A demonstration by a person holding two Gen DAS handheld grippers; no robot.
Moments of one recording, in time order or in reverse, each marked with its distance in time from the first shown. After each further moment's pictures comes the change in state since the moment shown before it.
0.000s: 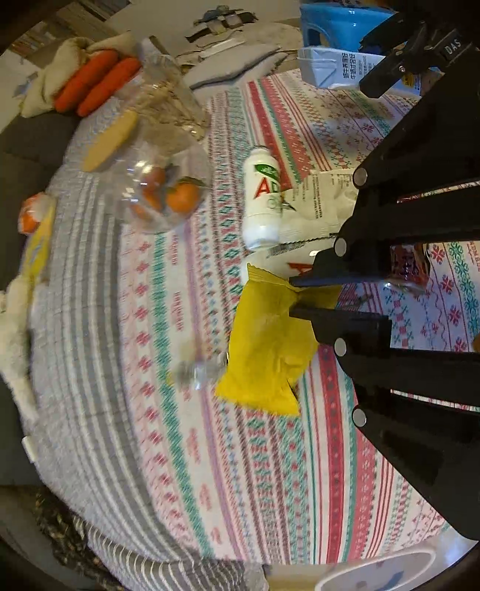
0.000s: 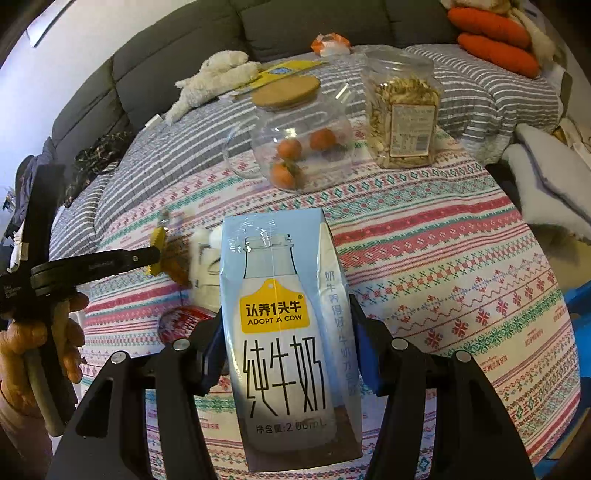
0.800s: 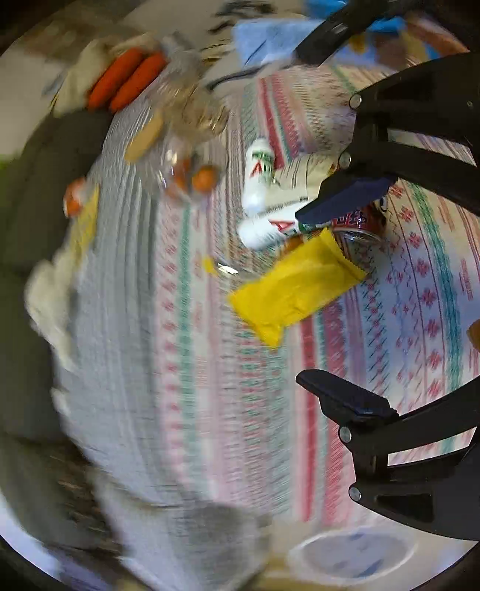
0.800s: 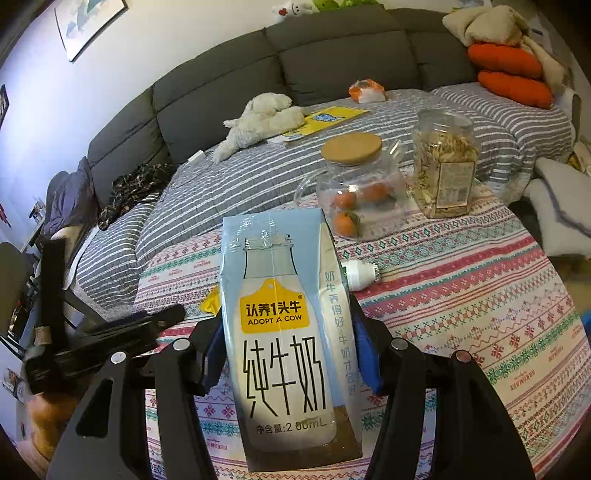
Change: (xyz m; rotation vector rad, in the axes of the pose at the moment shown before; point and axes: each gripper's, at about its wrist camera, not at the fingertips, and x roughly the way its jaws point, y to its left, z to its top) left arm -0.043 0.036 -0.040 -0.087 -0.121 0.051; right arm -0.028 0.050 0.003 -0.029 -0.168 0.096
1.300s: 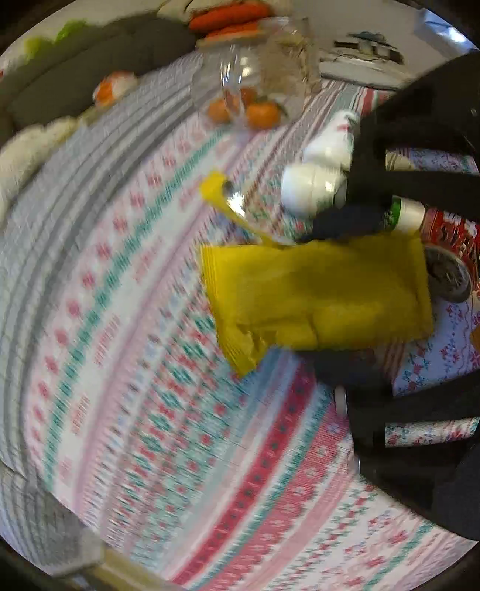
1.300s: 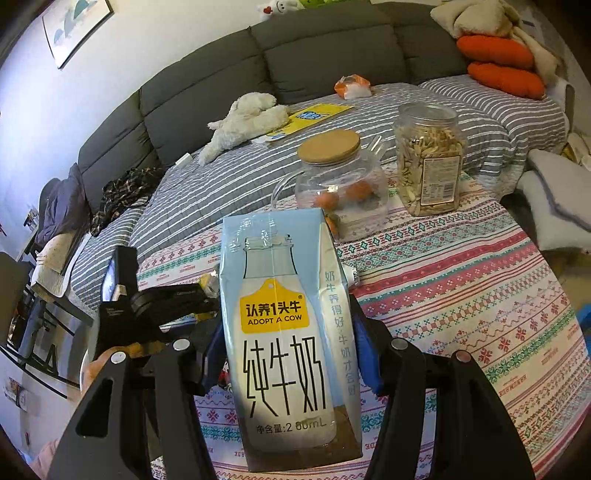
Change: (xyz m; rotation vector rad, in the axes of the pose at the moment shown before) left arm 0.091 0.014 0.024 -0.457 0.152 -0.012; right arm 0.003 -0.021 0.006 0.028 0.008 -0.013
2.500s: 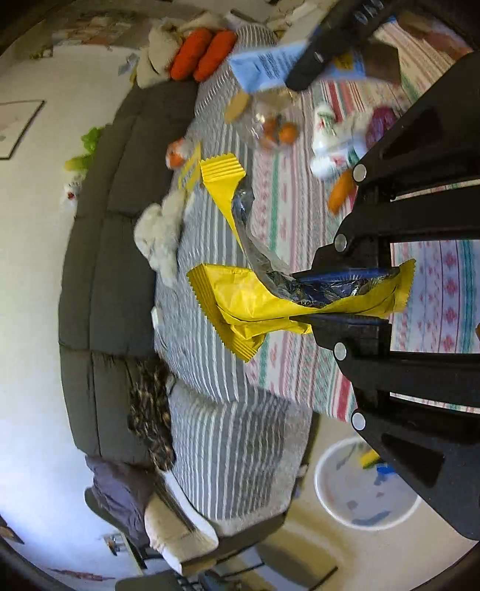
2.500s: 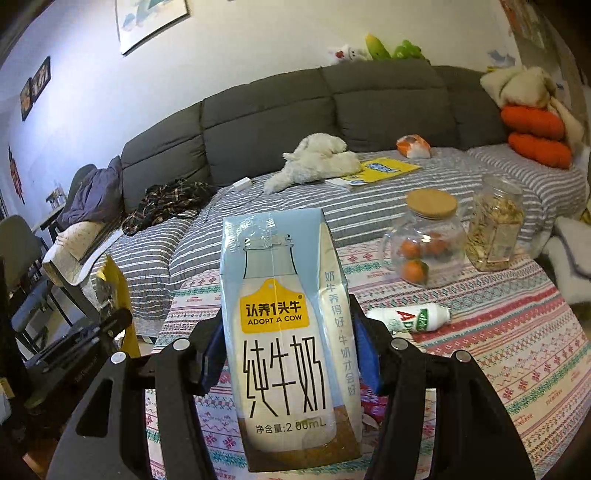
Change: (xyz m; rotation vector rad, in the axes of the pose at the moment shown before) left arm -0.183 0.080 -0.058 0.405 -0.633 0.088; right arm -0.006 0.138 -0.030 -0.180 -0.199 0.045
